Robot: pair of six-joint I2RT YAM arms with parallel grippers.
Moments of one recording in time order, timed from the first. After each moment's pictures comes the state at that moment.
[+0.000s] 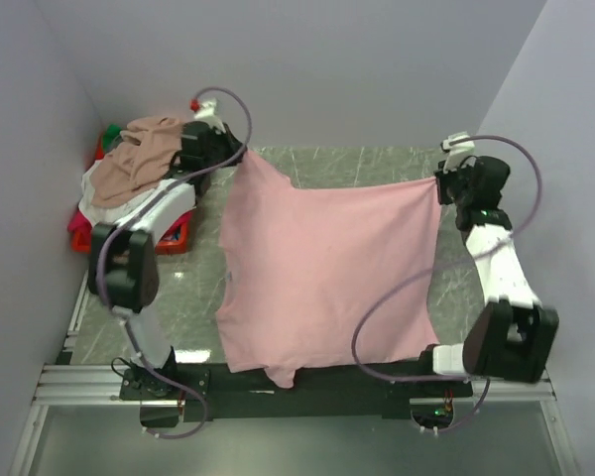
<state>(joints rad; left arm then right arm) -0.23 1.70 1.41 0.15 0.16 -0.42 -0.19 1.22 1.05 -0.12 -0.30 -0.35</state>
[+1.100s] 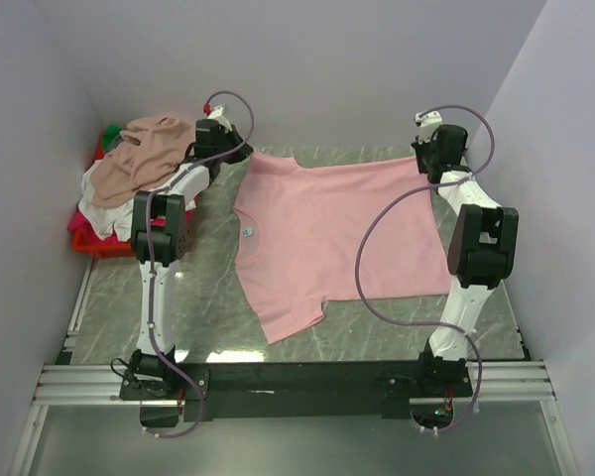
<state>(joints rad) -0.15 2.40 1.96 0.11 0.29 -0.47 -0.10 2.01 1.53 0.02 -0.09 -0.37</state>
